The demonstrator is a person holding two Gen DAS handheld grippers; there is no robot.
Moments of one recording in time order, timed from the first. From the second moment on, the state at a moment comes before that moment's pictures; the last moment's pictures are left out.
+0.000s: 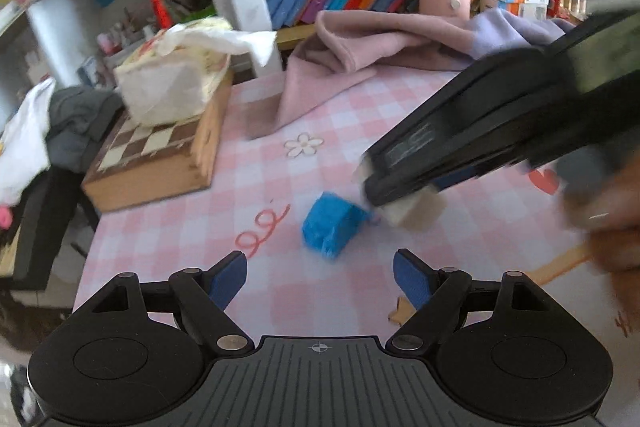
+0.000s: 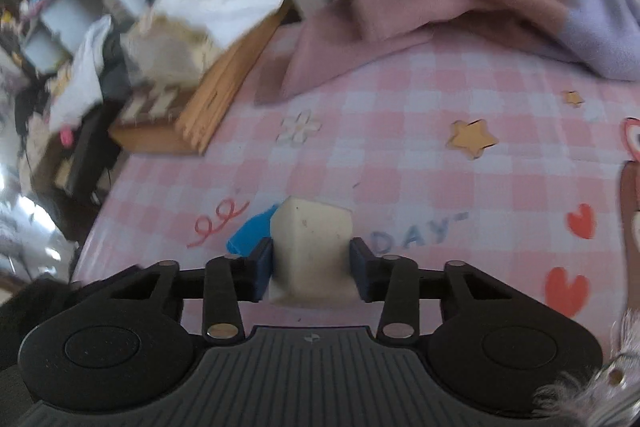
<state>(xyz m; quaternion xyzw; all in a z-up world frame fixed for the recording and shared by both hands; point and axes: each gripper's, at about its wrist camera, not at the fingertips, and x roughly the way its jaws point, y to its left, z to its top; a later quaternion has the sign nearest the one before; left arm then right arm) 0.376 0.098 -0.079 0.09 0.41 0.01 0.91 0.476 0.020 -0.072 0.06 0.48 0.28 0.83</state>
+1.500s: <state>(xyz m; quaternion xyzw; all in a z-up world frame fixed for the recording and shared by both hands) 0.259 0.086 0.005 -0.09 0.36 -0.07 0.92 0.331 -0.106 0.005 0.04 0.43 0.29 0.85</state>
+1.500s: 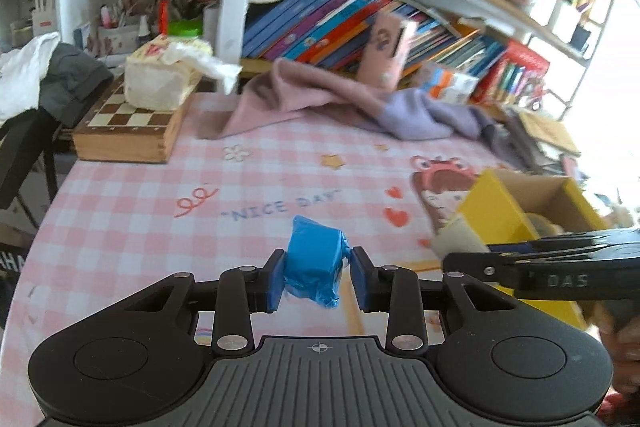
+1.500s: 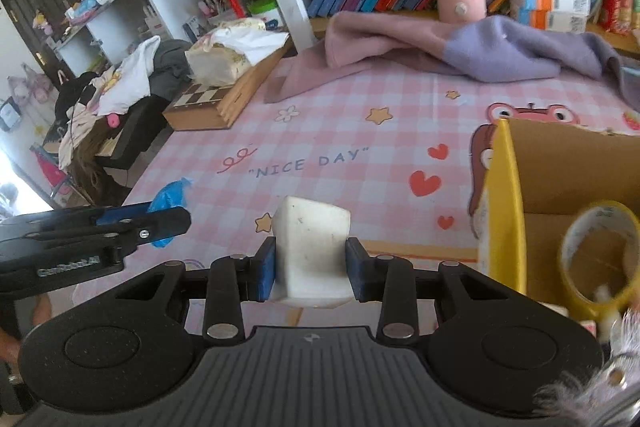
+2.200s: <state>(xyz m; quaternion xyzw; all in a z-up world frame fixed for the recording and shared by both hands) 0.104 0.075 0.008 -0.16 0.35 -0.09 0.92 0.180 -0.128 0.012 0.05 0.43 0.28 0.86</state>
